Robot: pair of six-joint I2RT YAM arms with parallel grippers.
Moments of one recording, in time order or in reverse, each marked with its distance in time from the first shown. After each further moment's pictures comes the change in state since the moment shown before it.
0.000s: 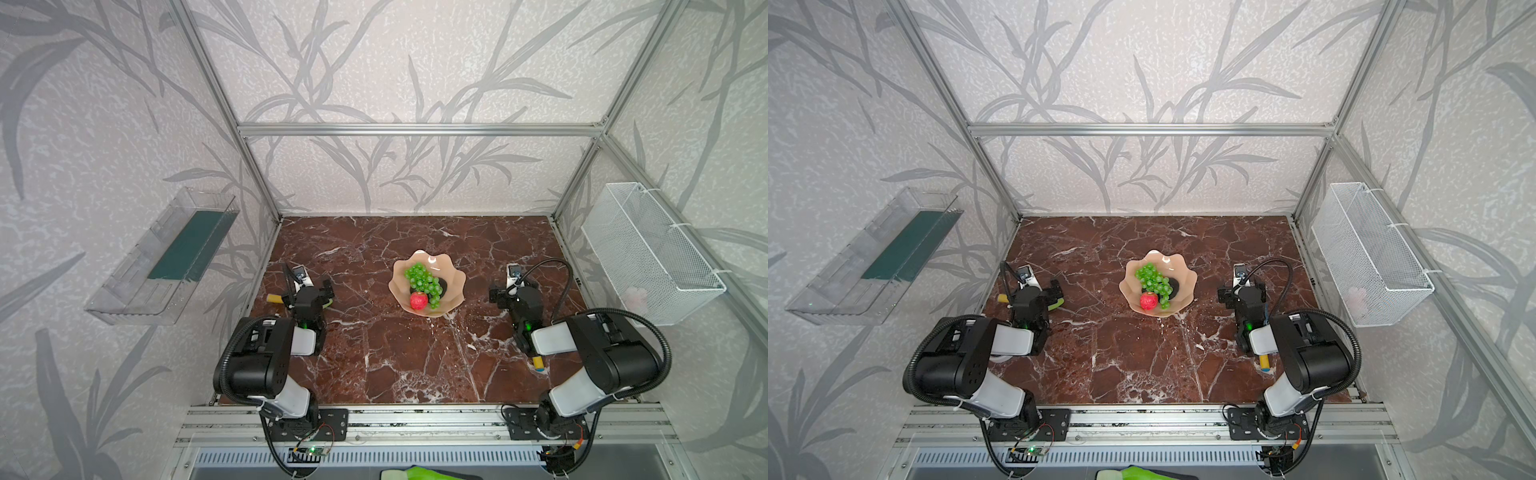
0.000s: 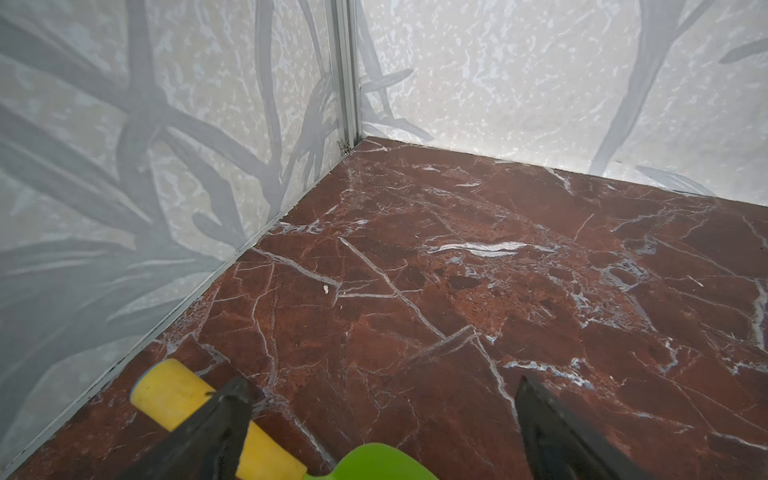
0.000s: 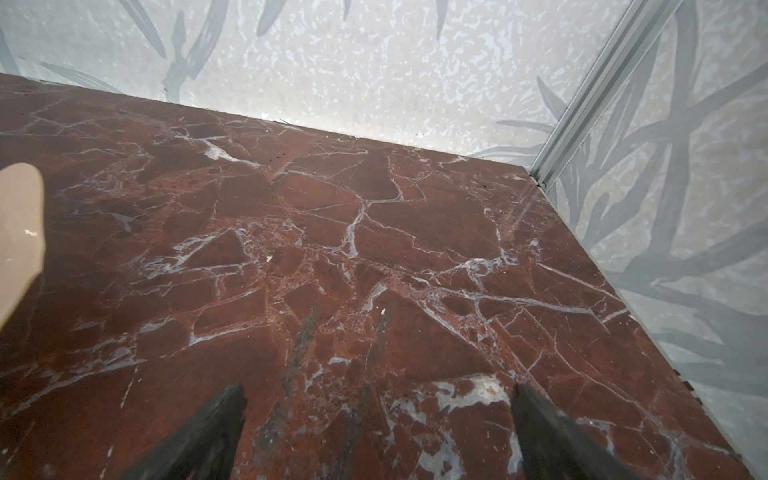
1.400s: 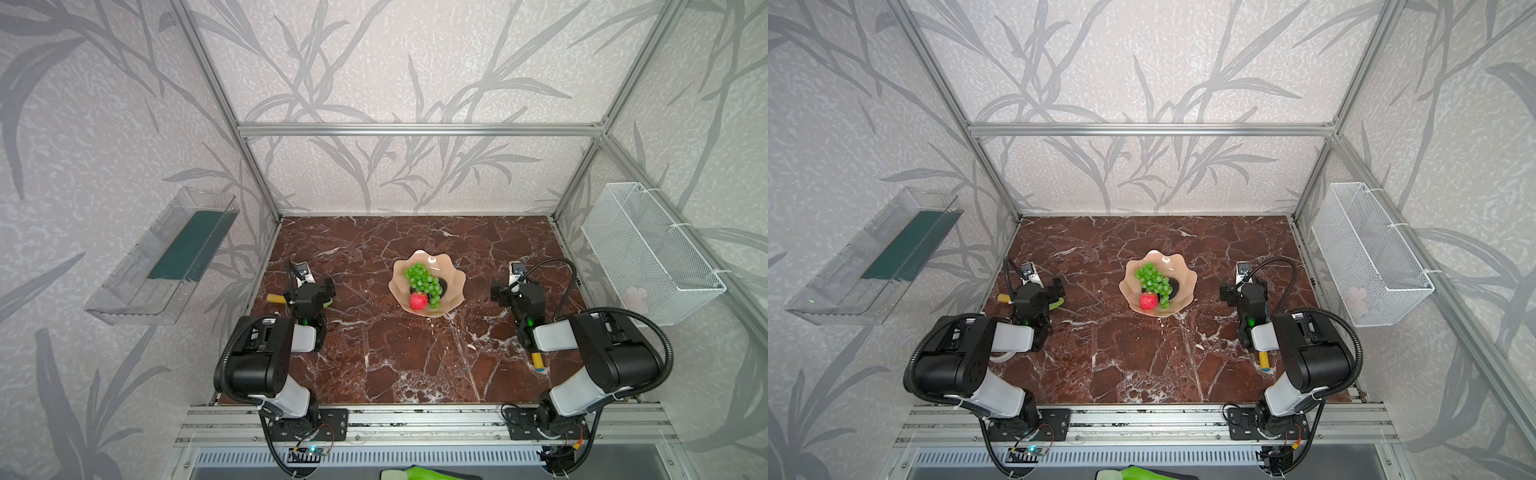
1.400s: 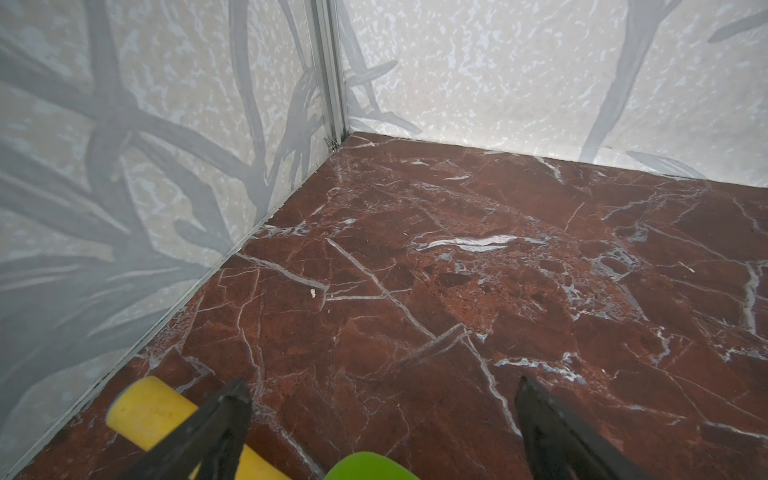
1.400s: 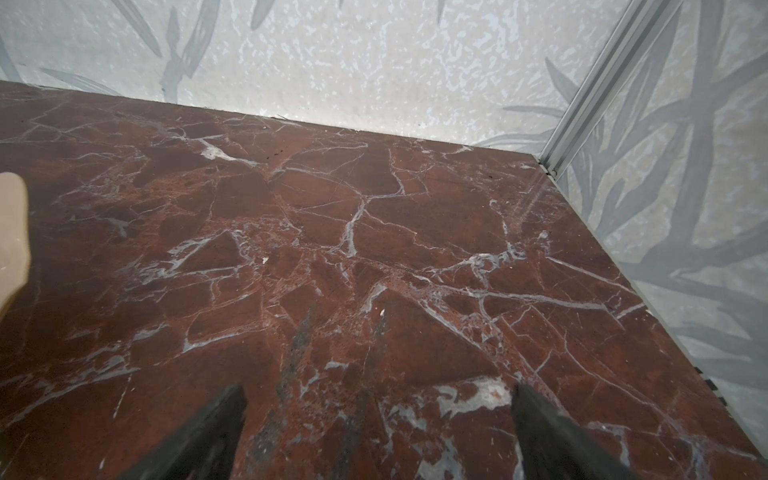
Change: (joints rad) left arm -0.001 0.005 0.035 -0.051 0.030 0.025; right arm -0.039 0.001 0.027 -0.048 -0.057 0.030
